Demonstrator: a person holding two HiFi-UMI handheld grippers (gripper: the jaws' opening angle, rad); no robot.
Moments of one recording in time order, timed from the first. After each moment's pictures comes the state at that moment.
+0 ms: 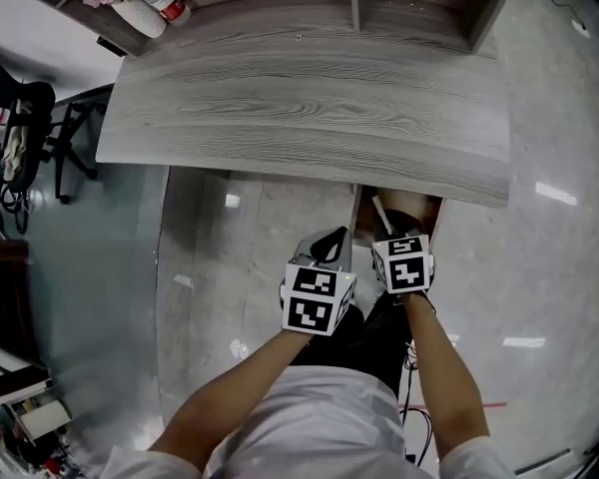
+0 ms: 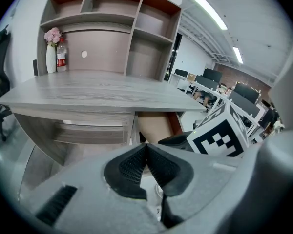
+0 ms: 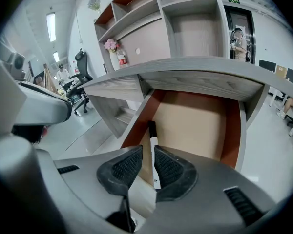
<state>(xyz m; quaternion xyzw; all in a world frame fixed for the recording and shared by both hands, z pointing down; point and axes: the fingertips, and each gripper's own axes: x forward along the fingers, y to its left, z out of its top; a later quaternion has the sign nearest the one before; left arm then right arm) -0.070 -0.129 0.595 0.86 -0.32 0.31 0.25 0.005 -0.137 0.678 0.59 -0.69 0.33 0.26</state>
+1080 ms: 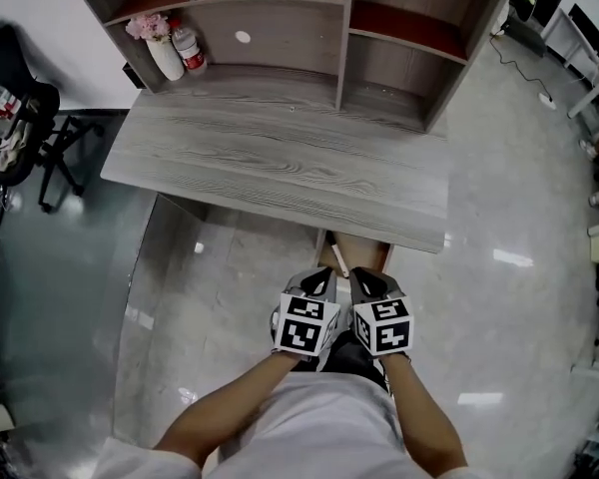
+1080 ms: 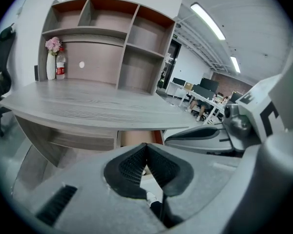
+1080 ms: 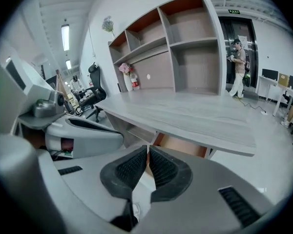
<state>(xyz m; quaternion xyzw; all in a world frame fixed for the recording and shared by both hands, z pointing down) -0.035 -0.100 0.528 0.87 -0.32 0.27 0.26 0.008 -0.090 0.530 0.58 -0.73 0.29 0.22</state>
